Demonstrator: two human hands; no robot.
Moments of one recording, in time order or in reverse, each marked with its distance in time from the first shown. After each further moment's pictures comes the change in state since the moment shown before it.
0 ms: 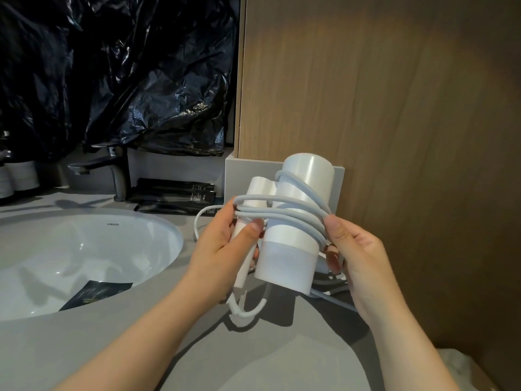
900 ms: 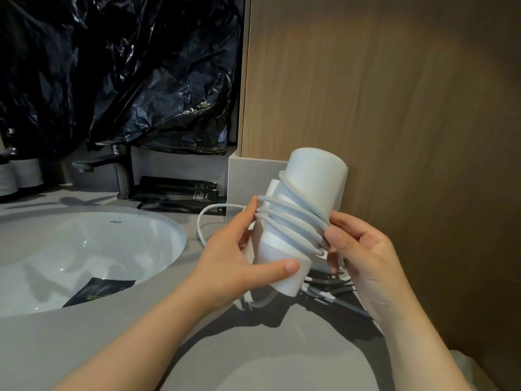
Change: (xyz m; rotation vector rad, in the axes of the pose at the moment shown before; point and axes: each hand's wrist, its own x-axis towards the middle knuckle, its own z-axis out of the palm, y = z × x) left_hand -0.003 -0.006 -0.002 0.207 -0.123 -0.078; right_hand -0.002 -0.004 -0.006 0.112 -0.113 -0.065
